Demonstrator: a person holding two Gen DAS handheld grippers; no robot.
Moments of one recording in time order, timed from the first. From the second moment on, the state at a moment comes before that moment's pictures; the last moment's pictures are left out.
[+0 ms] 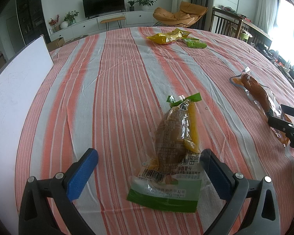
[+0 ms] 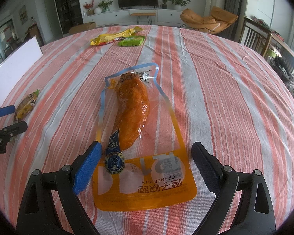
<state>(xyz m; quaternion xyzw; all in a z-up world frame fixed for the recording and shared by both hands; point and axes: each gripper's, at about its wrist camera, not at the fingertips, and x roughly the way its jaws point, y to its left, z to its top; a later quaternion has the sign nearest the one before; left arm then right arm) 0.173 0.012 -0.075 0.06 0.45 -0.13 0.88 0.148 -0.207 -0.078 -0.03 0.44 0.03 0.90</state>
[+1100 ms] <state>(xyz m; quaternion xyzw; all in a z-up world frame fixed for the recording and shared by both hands) 0.173 0.011 -0.075 0.07 0.46 -0.15 0.88 0.148 -0.210 -0.077 -0.02 0.44 0.03 0.90</state>
